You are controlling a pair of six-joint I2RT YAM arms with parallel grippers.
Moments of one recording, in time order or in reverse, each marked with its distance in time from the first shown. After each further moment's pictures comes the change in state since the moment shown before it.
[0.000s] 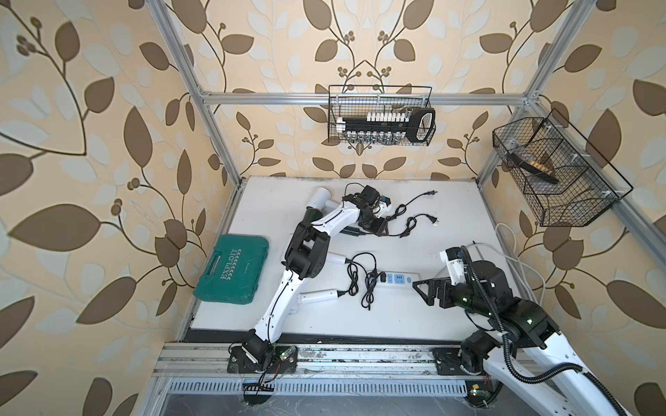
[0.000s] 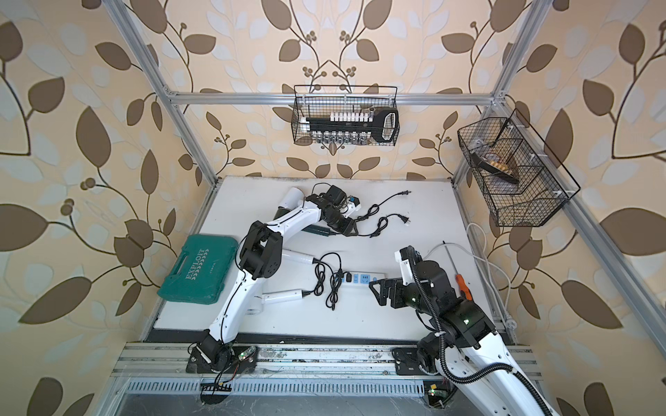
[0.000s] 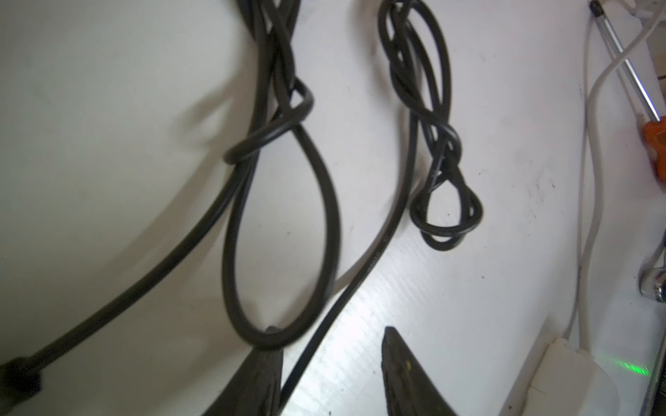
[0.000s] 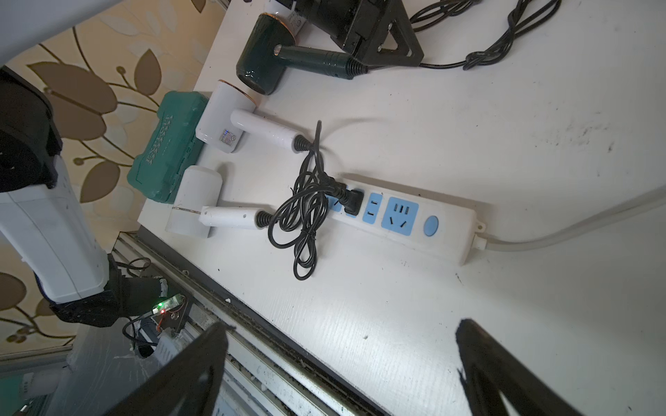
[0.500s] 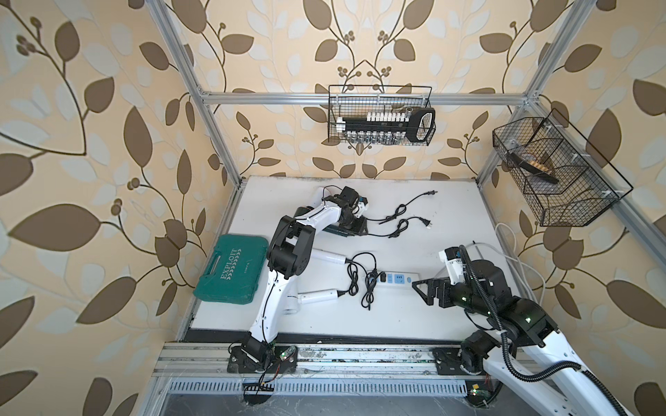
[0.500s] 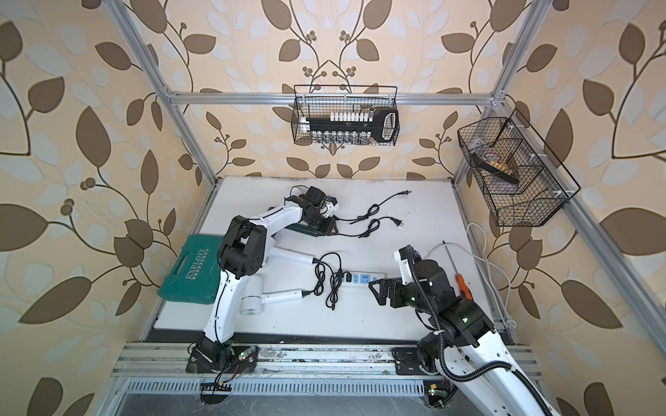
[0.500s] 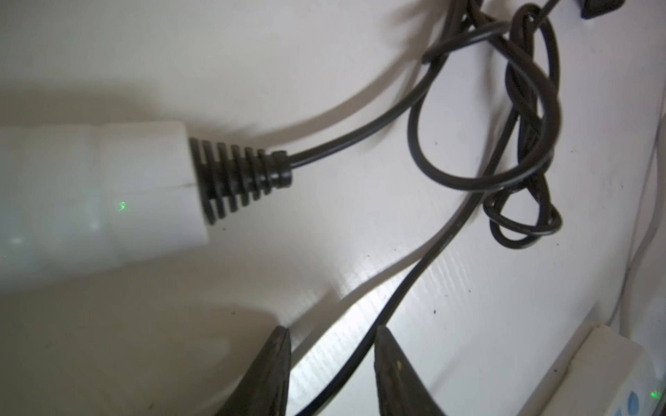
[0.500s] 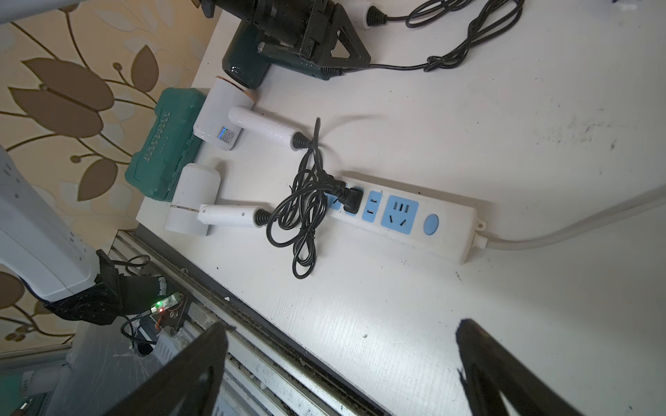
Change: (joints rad) left arm 0.111 -0.174 -0.298 0.091 -0.065 -0.060; right arm -0.003 0.011 0.000 0.000 -0.006 -0.003
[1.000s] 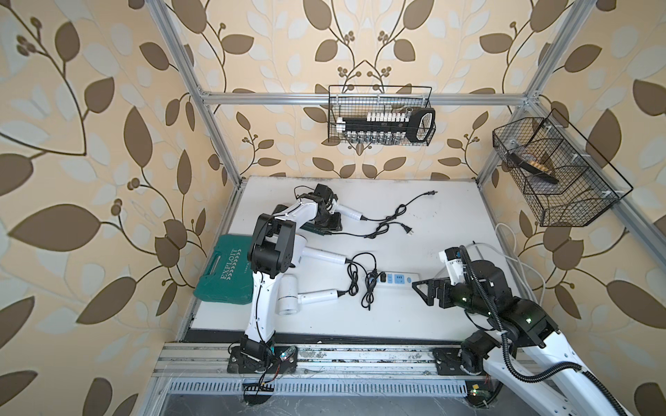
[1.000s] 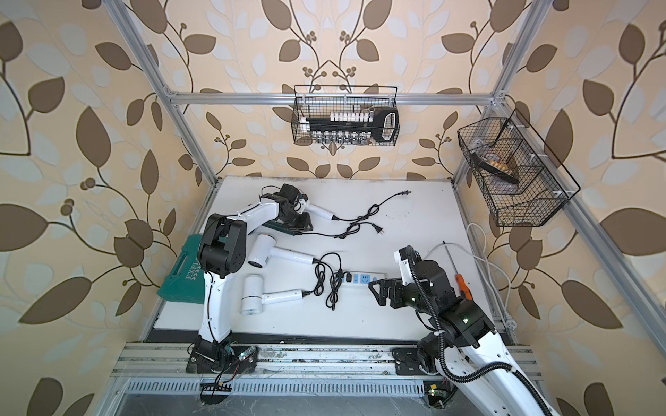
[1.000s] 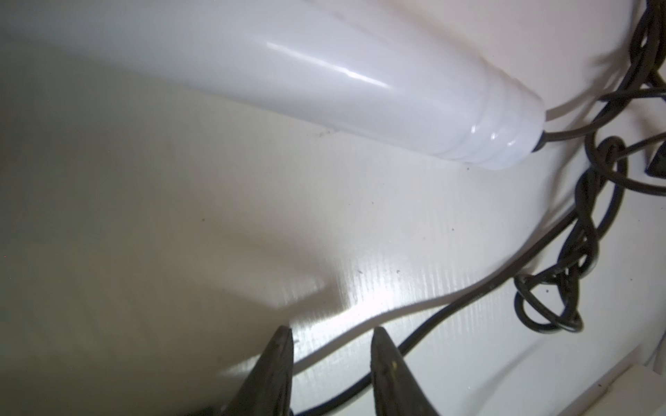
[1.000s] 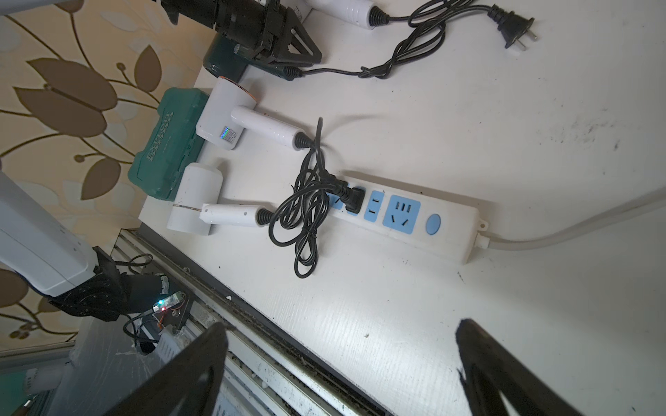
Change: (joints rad) left arm 0.146 -0.123 -0.159 -0.005 -0.050 -0.087; right arm 0.000 -0.005 0.000 0.000 -0.003 0.000
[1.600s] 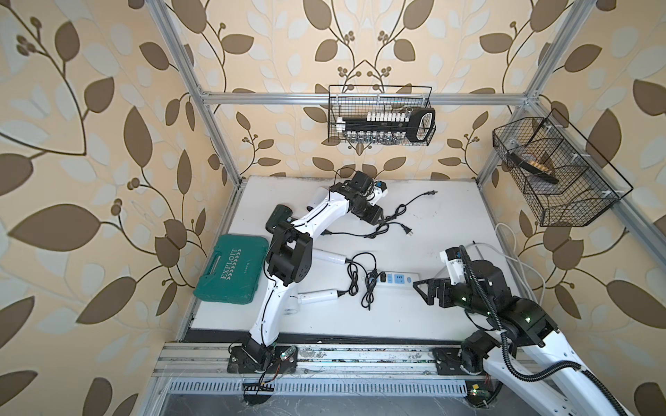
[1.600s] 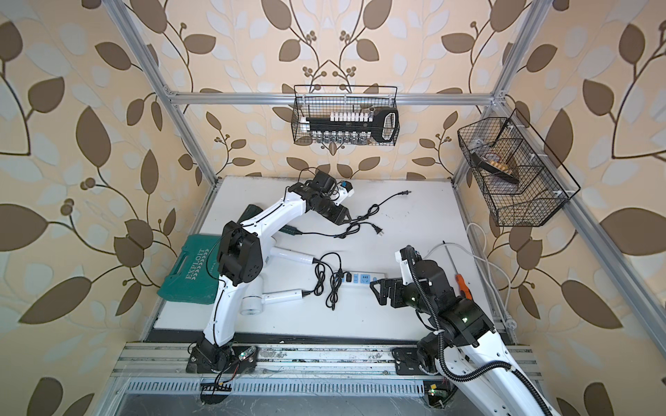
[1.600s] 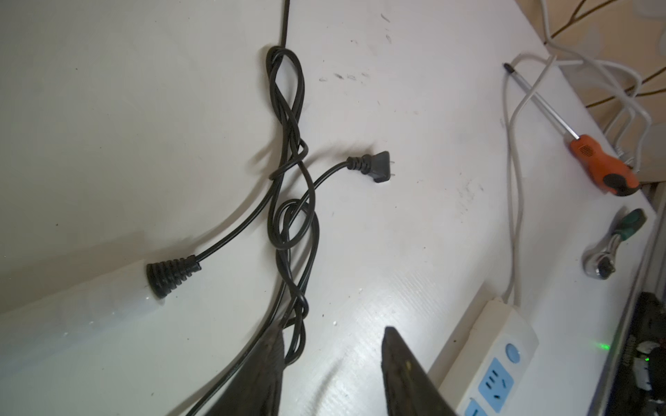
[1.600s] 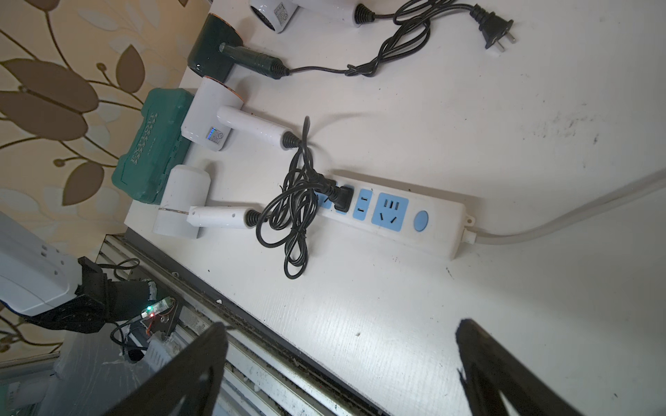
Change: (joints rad) left arm -0.233 0.062 0.370 -0.135 0.056 0.218; right arm 0.000 0.011 0.000 -0.014 0.034 0.007
